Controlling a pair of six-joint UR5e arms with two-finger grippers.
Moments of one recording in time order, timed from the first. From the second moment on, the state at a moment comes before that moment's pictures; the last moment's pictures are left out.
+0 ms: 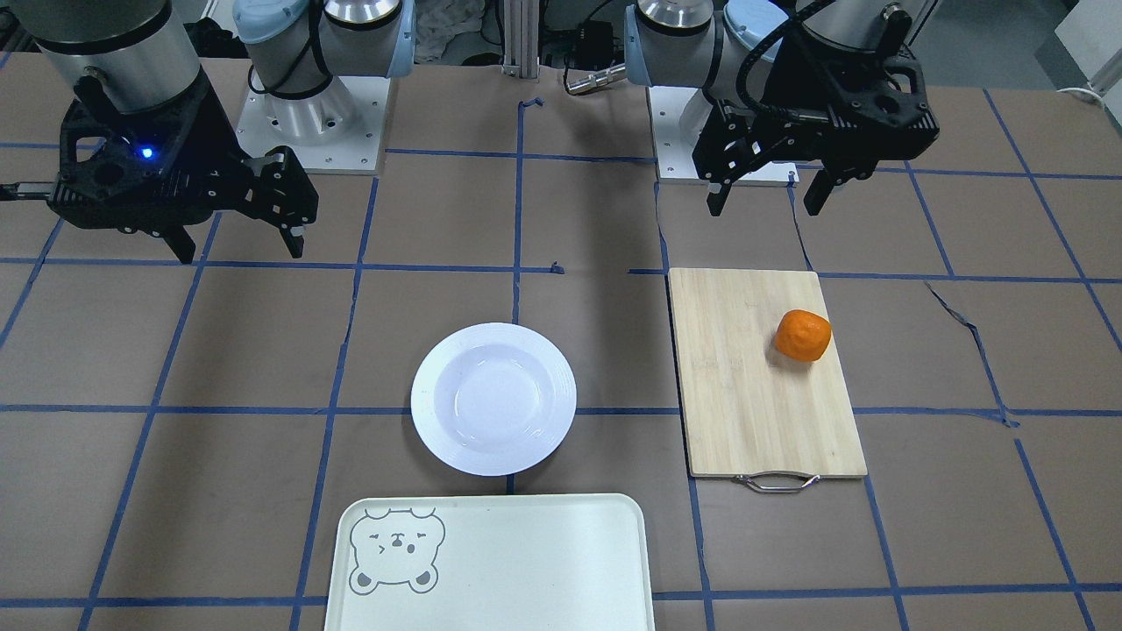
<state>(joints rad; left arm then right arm) -1.59 -1.55 -1.48 -1.57 1.55 -0.08 1.58 -1.49 1.44 -1.60 -1.55 -0.07</state>
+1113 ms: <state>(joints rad) -1.59 -1.56 -1.48 -1.56 1.56 -0.05 1.58 -1.50 1.43 -1.61 -1.55 -0.04</state>
